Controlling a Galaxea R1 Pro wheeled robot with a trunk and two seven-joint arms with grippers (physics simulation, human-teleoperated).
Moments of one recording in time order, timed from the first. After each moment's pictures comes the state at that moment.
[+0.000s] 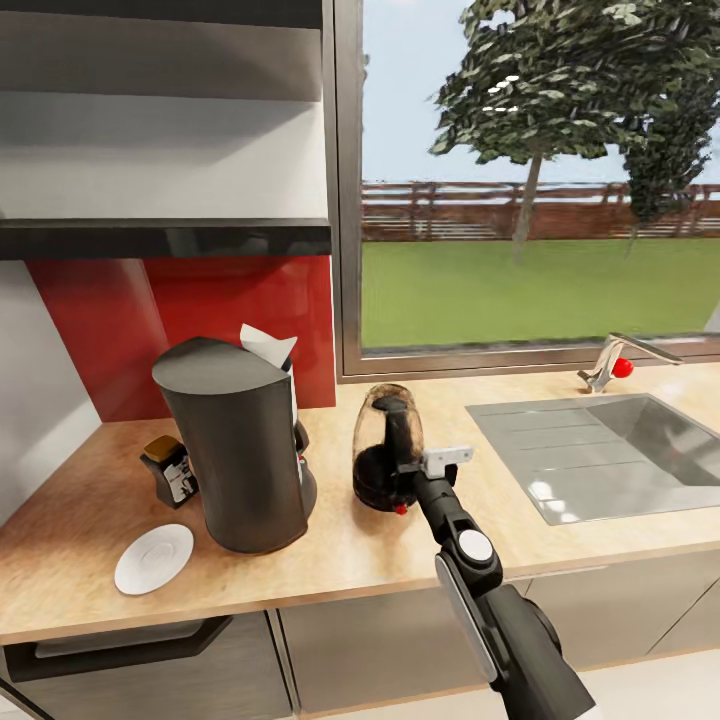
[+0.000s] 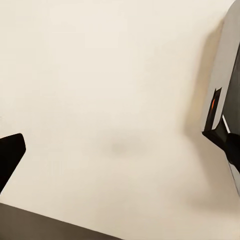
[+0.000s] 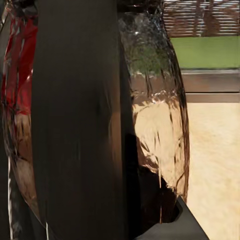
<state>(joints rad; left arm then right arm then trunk) 0.14 0.15 0.51 0.01 -0.39 -0.38 0.17 -0.41 0.09 0.30 -1.39 -0.04 0.16 -0.13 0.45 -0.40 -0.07</state>
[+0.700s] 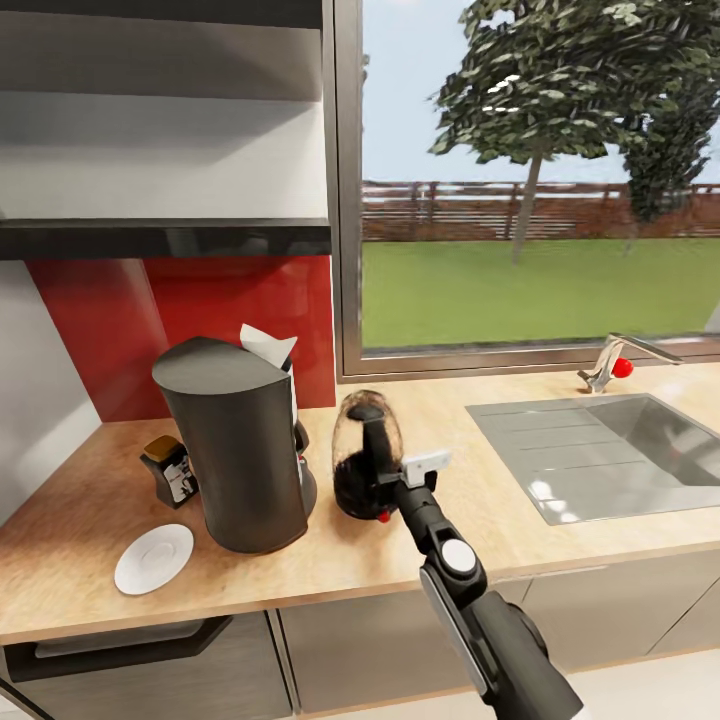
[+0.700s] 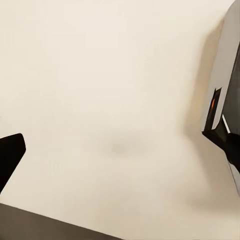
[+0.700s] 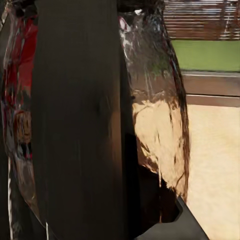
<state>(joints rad) 0.14 0.15 0.51 0.01 -0.39 -0.38 0.17 -0.41 0.09 0.40 -1.37 -0.04 0.13 -0.12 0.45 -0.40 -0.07</state>
